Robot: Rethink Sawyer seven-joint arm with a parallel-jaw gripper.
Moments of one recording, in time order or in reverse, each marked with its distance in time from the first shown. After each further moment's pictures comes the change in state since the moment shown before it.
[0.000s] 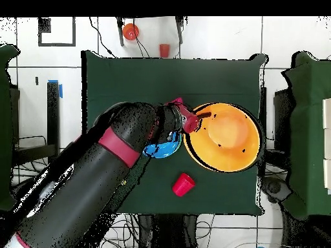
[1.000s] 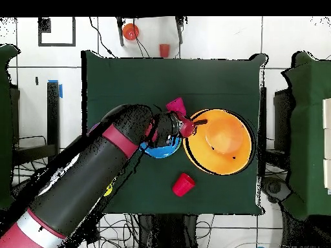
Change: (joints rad) arm 0.016 0.129 0.001 0.001 0.001 0.000 0.000
